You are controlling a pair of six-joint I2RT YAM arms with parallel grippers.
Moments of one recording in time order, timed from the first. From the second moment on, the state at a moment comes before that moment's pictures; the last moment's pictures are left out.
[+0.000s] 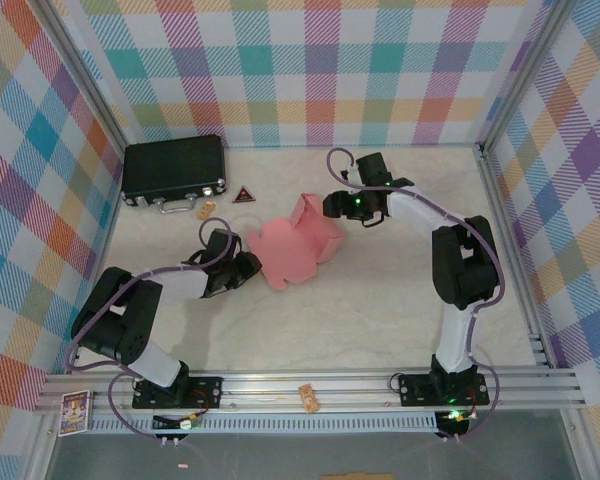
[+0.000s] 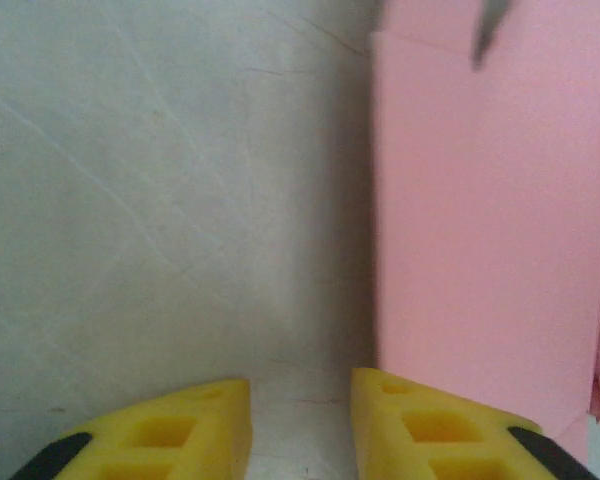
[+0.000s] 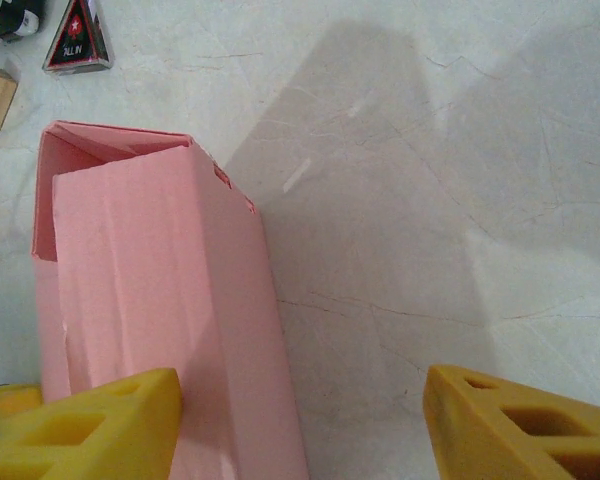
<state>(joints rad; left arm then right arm) -0.37 1.57 0.62 0.04 0.16 -0.97 0.38 1.95 1.46 -0.47 -0.37 0.31</state>
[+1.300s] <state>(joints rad) -0.39 1.50 0.67 0.08 0.03 -0.89 0.37 1.95 1.46 -0.48 -0.37 0.31</state>
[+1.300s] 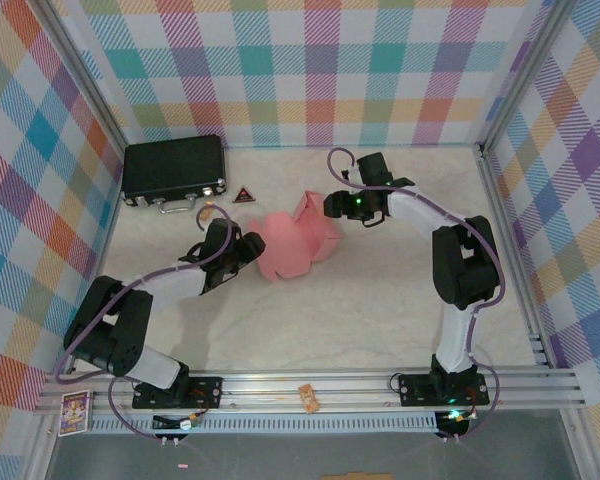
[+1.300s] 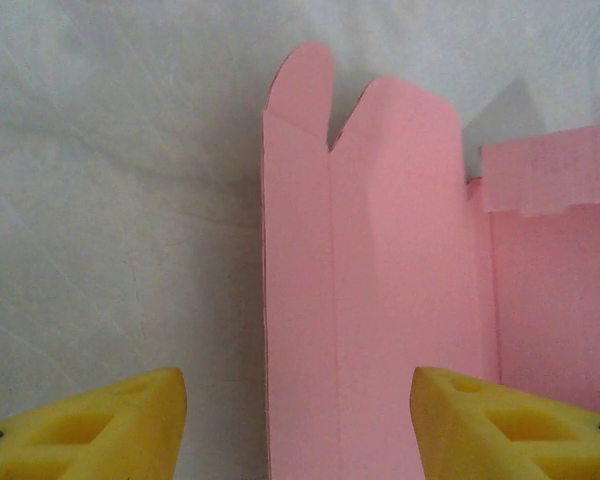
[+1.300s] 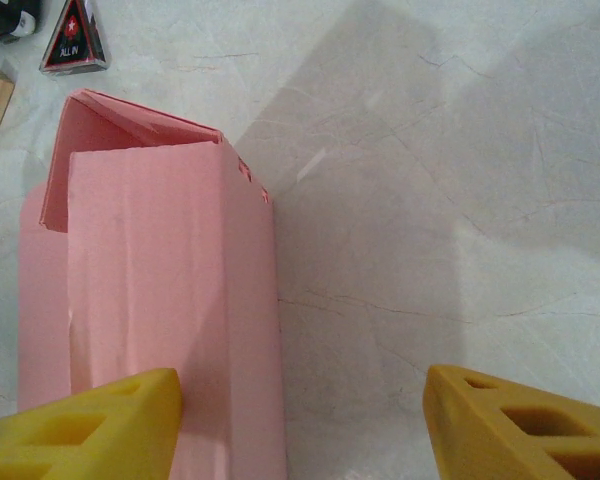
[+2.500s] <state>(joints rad) -0.39 1.61 1.30 -0.57 0.18 0.03 0.15 1.68 1.12 -0.48 -0.27 0.33</state>
